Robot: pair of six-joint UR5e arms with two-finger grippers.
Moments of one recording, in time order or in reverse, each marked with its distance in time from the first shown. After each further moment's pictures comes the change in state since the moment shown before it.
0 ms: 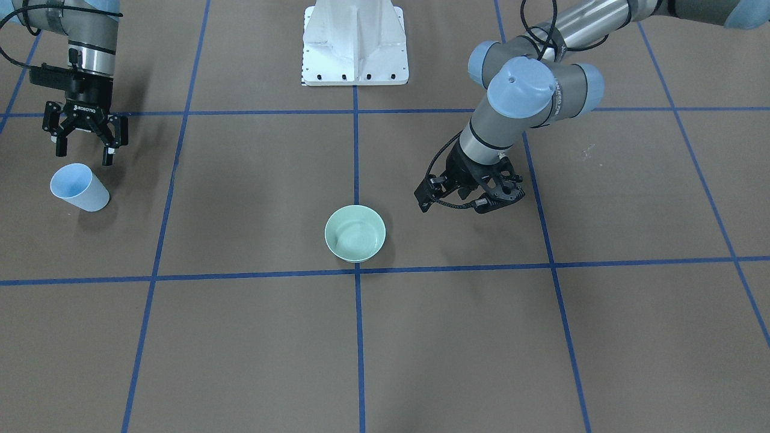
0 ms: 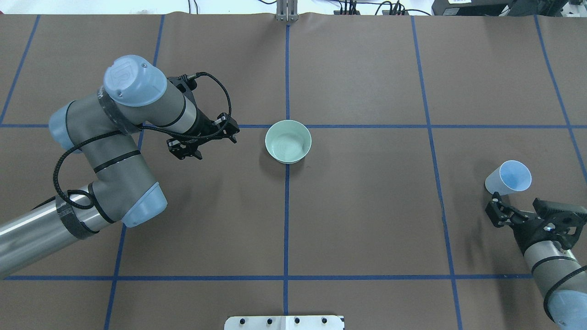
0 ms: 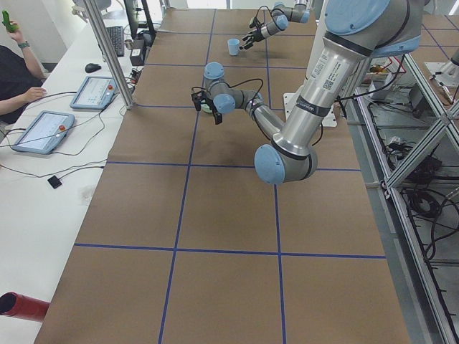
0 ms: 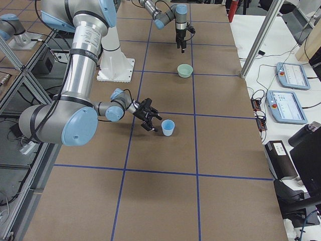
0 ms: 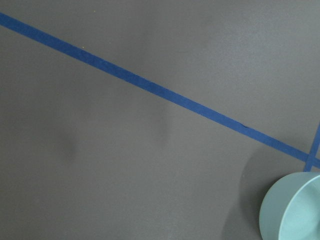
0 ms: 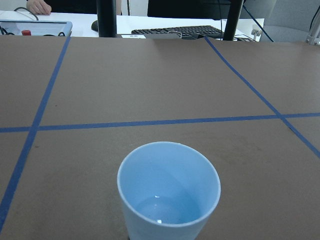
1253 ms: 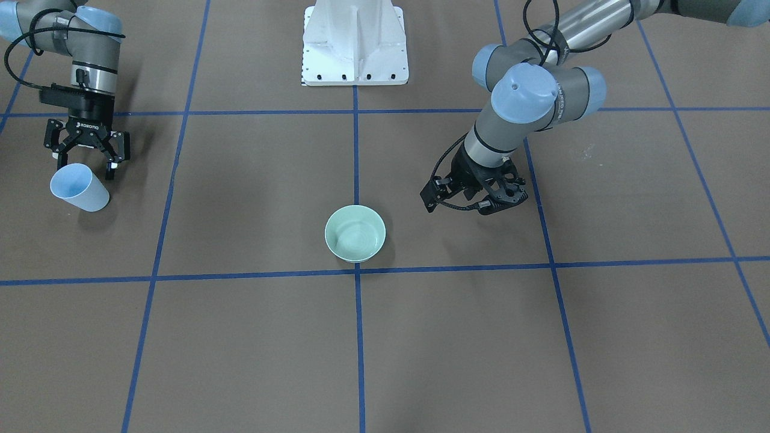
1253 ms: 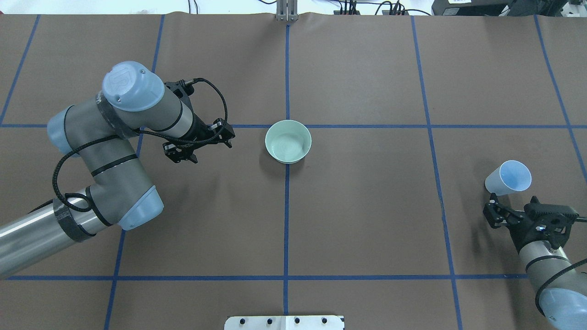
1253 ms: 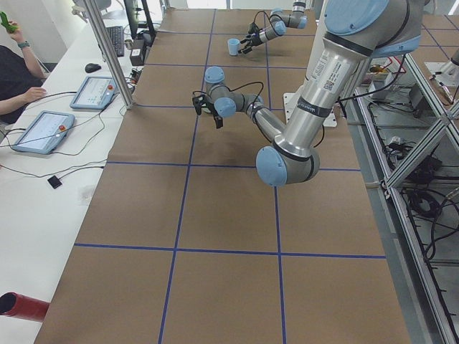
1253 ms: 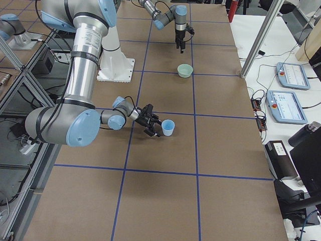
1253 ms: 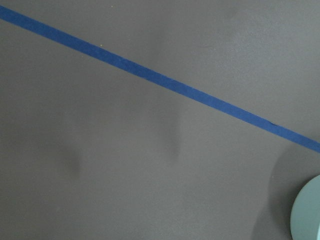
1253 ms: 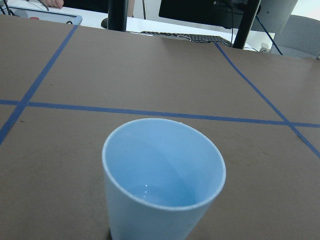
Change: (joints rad) left arm 0.004 0.016 0.005 -0.003 0.000 0.017; right arm 0.018 0.058 -0.153 0.142 -0.026 -0.140
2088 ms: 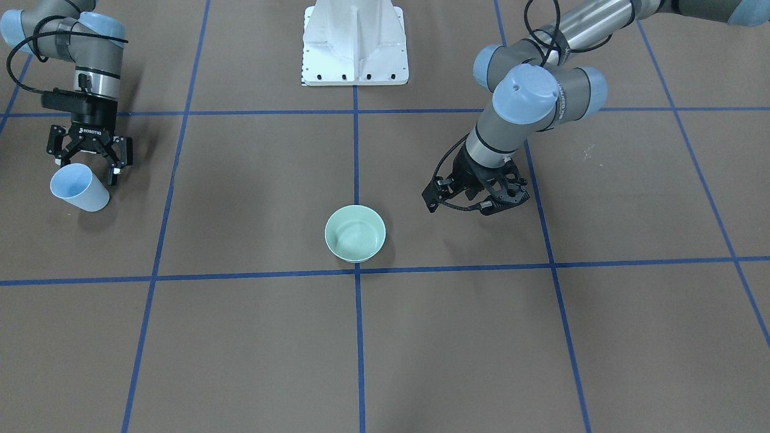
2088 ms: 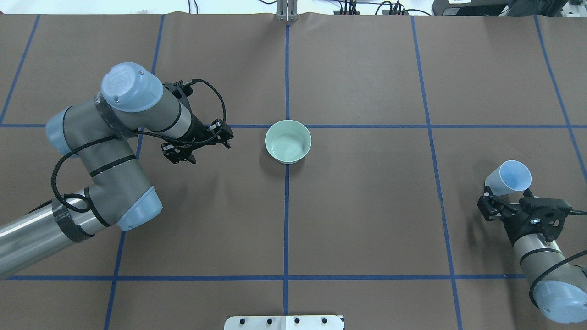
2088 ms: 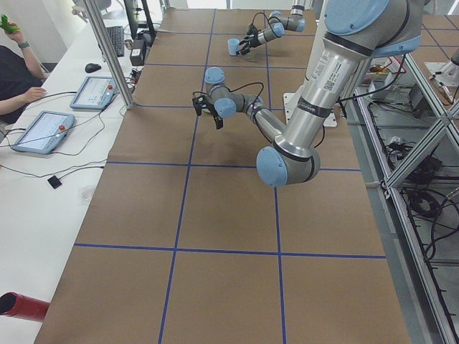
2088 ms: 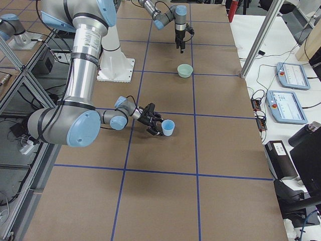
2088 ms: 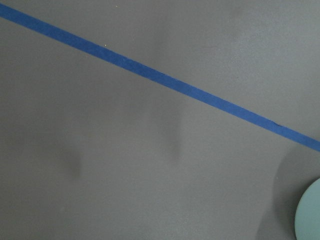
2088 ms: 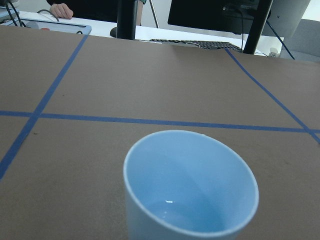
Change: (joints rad) left arm 0.000 0.005 0.000 0.000 0.000 0.000; right arm 0.034 0.025 -0.015 0.024 -0.014 -0.023
